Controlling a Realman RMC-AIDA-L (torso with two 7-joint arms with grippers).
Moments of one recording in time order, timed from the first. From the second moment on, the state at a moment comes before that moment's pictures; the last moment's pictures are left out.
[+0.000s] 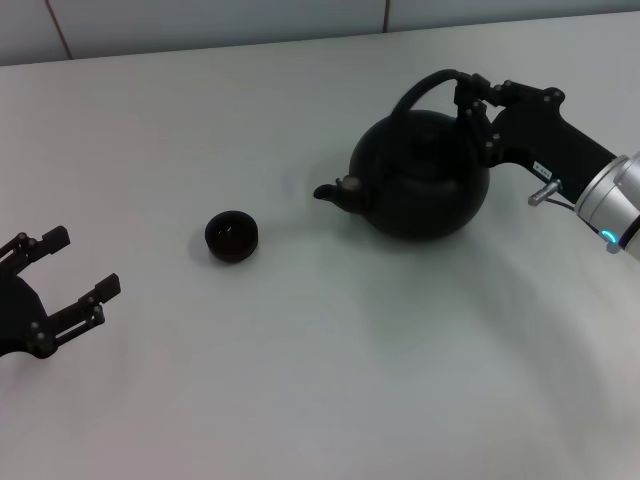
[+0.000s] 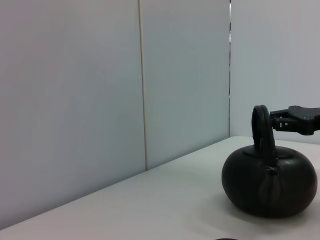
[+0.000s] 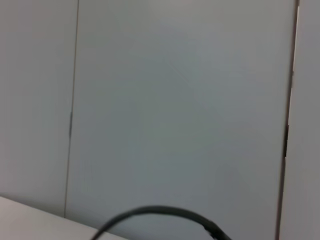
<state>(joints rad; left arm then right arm) -0.29 -2.06 0.46 0.44 1.87 1.58 -0.75 0.53 2.08 -0.40 -0.12 -1.49 -1.24 0.43</state>
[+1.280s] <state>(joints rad) -0.31 -2.06 0.47 0.44 1.88 1.59 -0.75 0.28 2.08 -0.27 -0.06 -1.48 -1.54 0.45</state>
